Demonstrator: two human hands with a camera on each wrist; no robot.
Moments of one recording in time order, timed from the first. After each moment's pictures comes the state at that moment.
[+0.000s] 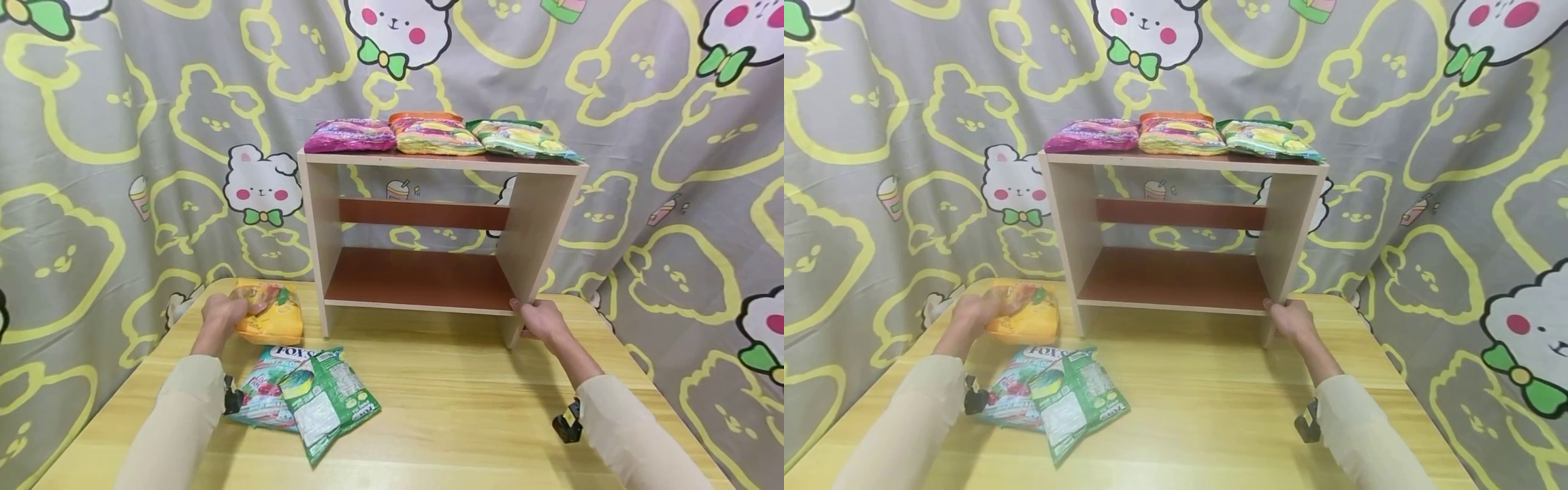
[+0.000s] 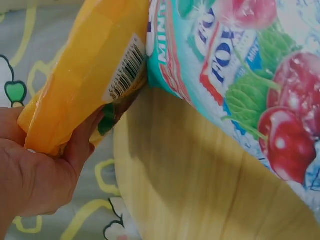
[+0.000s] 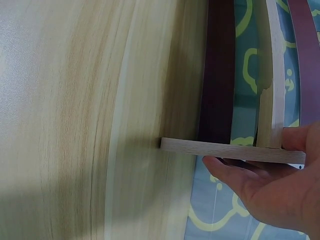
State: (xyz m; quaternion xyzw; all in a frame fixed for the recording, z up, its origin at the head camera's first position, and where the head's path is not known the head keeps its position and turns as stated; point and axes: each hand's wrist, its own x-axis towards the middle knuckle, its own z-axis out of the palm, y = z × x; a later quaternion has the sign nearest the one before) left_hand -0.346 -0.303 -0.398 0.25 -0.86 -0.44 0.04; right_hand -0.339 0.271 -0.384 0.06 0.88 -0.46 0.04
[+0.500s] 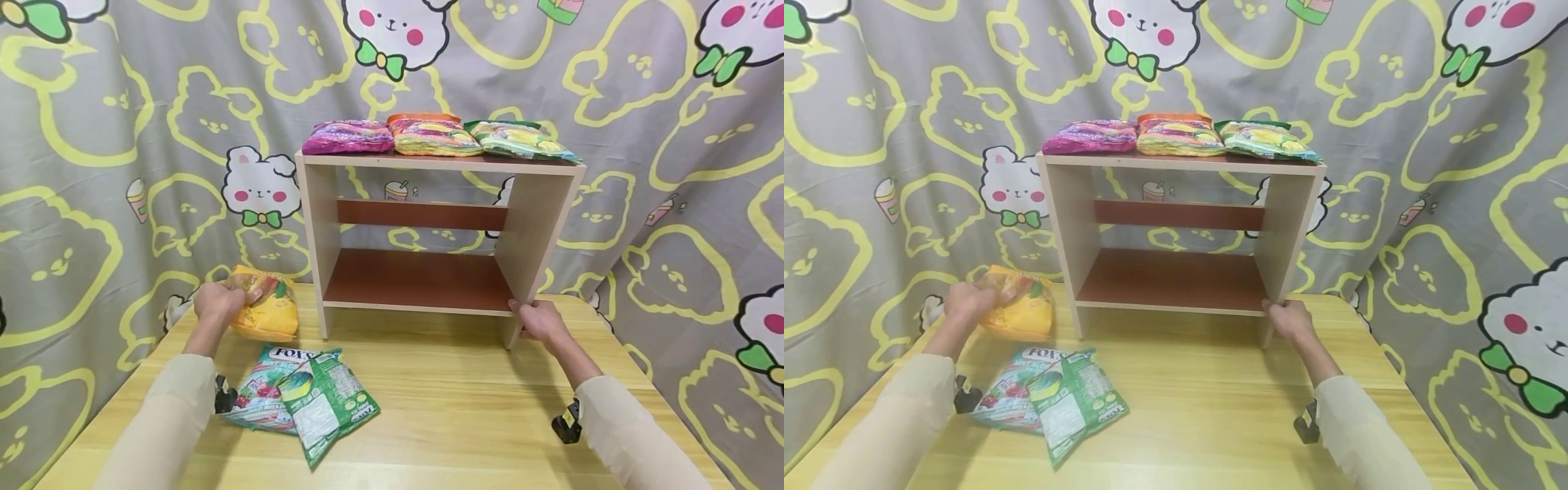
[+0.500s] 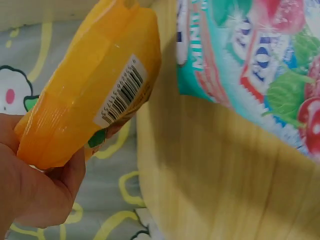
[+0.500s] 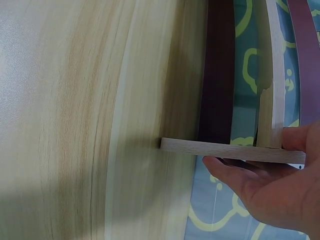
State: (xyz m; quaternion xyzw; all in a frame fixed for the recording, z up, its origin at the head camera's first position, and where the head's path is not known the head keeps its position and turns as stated) left_hand -0.348 -0.299 -0.377 0.22 -0.91 -0.34 0.12; right_hand -0.338 0.271 -0.384 0.07 0.89 -0.46 0.03
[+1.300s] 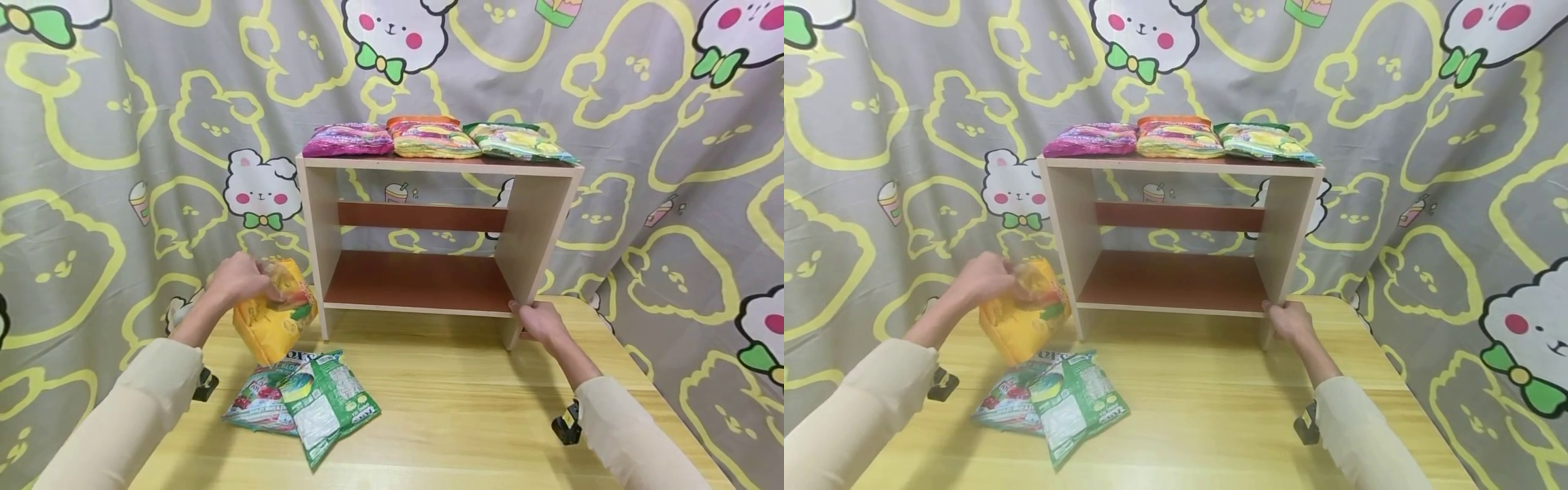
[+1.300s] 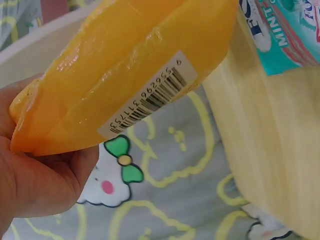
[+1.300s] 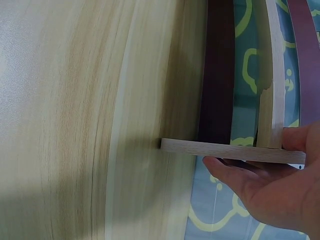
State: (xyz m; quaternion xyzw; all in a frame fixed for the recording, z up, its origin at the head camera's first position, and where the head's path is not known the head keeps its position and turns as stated) left_hand -0.329 -0.261 -0.299 0.01 -0.97 -0.25 0.04; right_hand -0.338 0.271 -0.385 0.06 0.89 -0.45 0.02
